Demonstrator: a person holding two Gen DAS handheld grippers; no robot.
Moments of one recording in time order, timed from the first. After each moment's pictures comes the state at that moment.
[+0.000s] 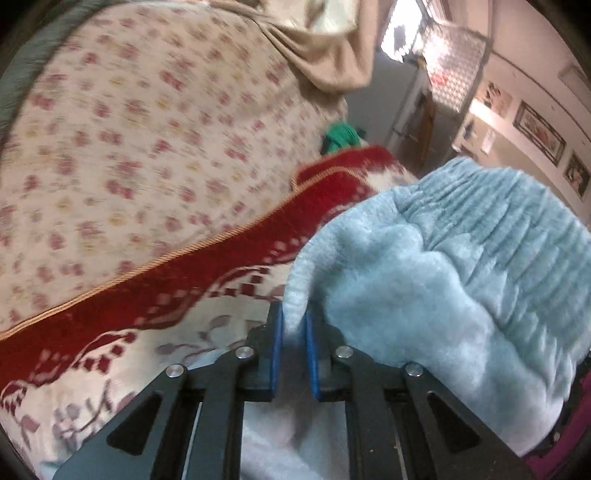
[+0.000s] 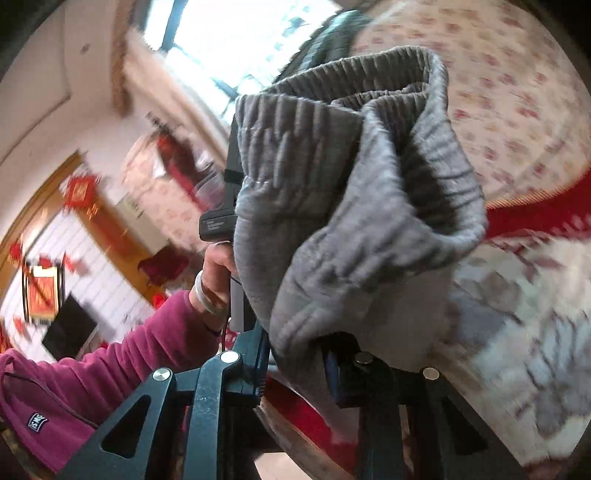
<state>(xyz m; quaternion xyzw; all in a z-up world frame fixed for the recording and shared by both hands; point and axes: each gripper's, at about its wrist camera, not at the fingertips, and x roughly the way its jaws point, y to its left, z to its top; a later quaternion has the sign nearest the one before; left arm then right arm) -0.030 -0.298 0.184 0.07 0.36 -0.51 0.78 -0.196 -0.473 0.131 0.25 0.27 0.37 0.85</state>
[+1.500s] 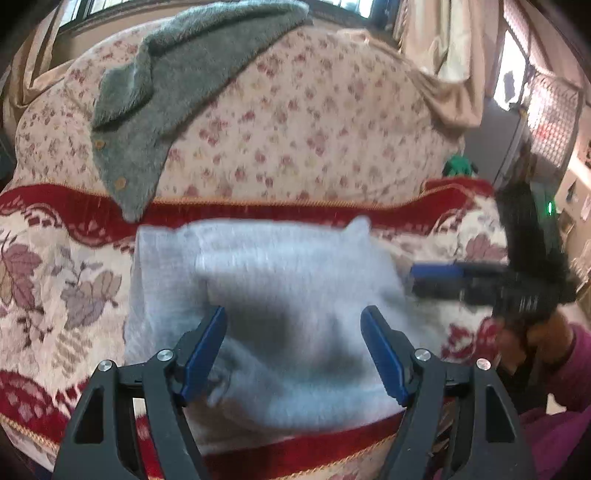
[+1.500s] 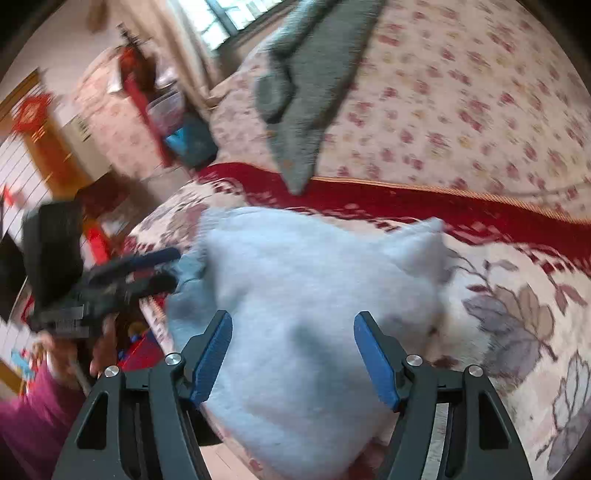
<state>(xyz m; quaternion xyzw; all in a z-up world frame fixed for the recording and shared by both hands) -0.116 -0.078 0.135 0.02 0.36 -0.29 0.89 -0.120 -0.347 0.111 0.15 0.39 0.27 0.87</state>
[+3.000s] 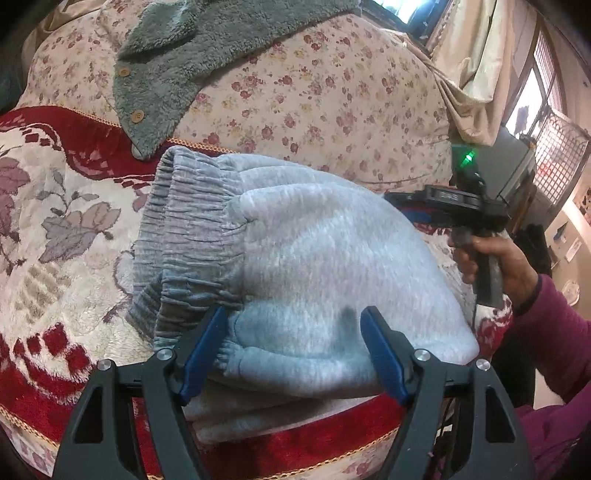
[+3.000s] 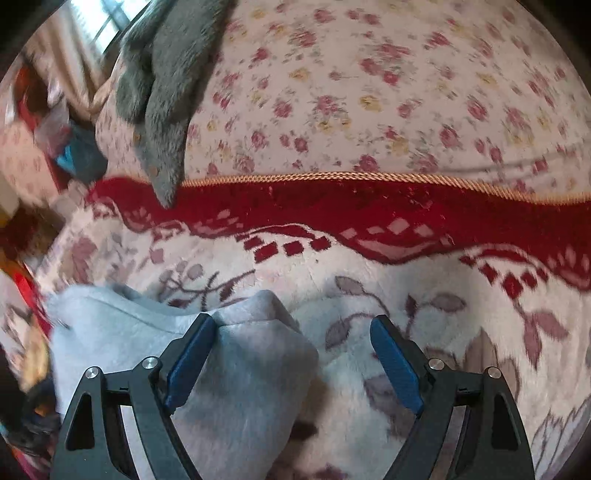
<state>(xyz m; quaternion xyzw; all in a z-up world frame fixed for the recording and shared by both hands) -0.101 -0.025 0.079 -0.07 0.39 -0.30 0.86 0.008 -0.403 0.063 0.17 0.46 0.13 0.86</state>
